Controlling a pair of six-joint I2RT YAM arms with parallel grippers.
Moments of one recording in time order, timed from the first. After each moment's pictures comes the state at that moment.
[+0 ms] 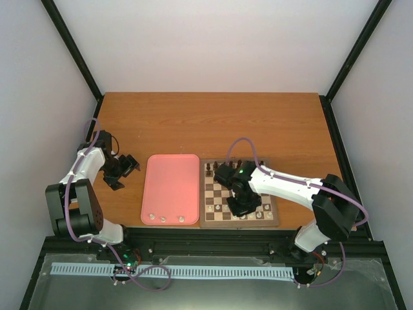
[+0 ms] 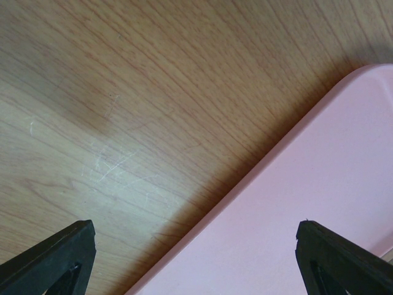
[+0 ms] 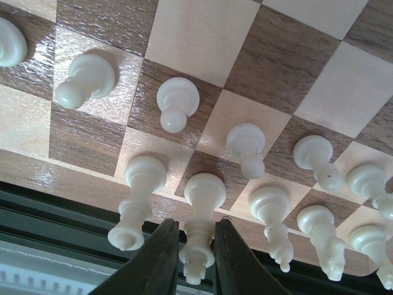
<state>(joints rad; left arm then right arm) 0.21 1.46 0.96 -0.96 0.26 -0.62 0.94 1.54 1.03 -1.15 -0.08 0.57</state>
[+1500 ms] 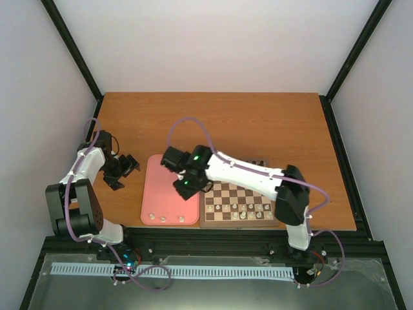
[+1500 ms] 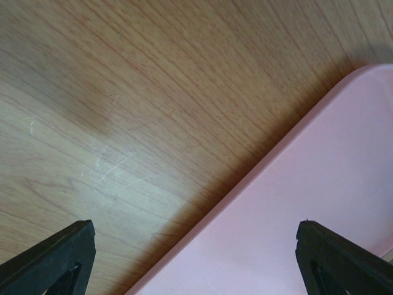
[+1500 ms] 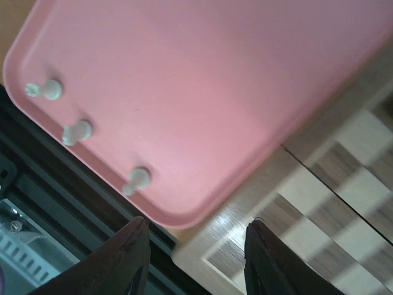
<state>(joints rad) 0.21 1.46 0.96 -0.96 0.26 -0.62 1.11 1.89 1.75 -1.18 -0.02 0.43</state>
